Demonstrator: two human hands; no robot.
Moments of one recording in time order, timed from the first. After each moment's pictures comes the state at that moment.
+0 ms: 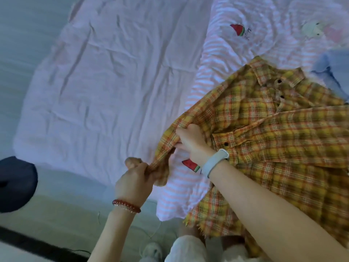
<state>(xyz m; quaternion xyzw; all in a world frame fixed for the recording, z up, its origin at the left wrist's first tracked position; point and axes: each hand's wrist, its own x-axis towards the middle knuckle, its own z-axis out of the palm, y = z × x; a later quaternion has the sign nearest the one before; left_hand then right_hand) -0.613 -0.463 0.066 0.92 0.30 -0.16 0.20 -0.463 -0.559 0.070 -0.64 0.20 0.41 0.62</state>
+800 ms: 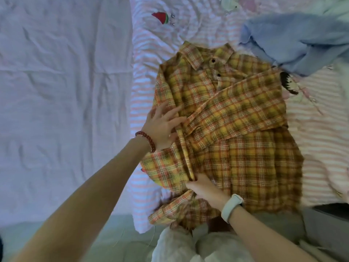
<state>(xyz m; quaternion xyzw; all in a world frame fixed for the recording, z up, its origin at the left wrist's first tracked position) -0.423 -0.562 0.032 0.94 -0.23 -0.19 0.15 -0.540 -0.726 0.036 -0.71 0.25 0.53 0.40</state>
